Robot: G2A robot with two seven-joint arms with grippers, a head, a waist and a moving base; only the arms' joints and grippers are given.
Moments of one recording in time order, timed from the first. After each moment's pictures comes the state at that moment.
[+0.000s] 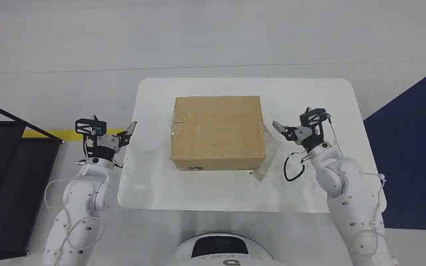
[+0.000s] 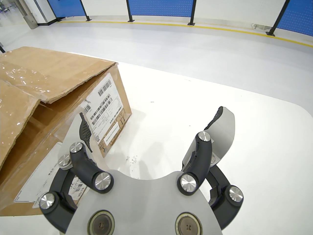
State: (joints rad) left arm 1.73 -1.15 -1.60 -1.80 1.33 0.00 0.00; right arm -1.54 -1.16 1.53 -1.64 -1.17 -0.37 0.10
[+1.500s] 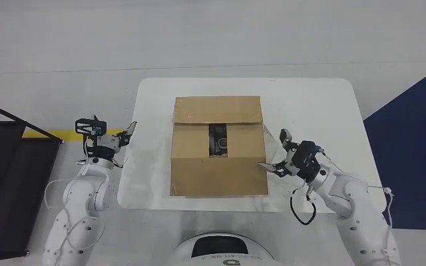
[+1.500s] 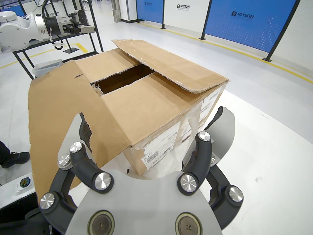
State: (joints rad) left arm 1.73 -1.15 -1.60 -1.80 1.33 0.00 0.00; right arm -1.76 -1.11 1.58 -1.84 -1.25 -0.81 -0.07
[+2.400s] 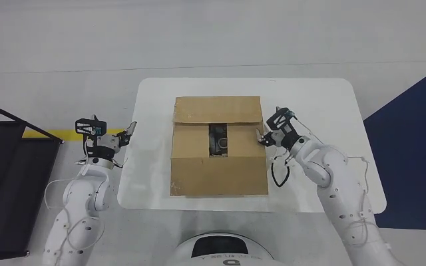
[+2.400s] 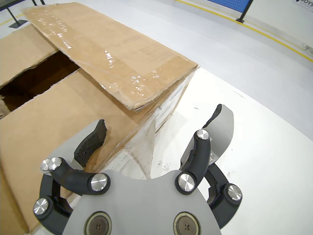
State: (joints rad) left arm 1.73 -1.15 -1.60 -1.80 1.33 0.00 0.00; right arm -1.43 -1.13 1.36 -1.67 -1.27 -0.45 0.28
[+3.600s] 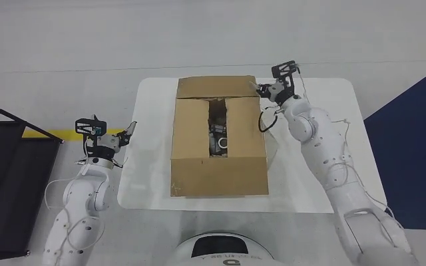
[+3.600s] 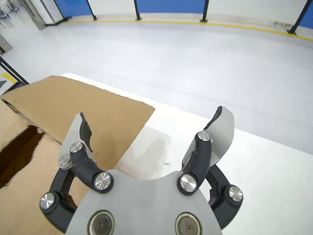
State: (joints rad) left arm 1.73 -1.15 -1.60 -1.80 1.33 0.00 0.00; right arm -1.01 -1.22 1.21 -1.23 -1.03 -0.31 0.08
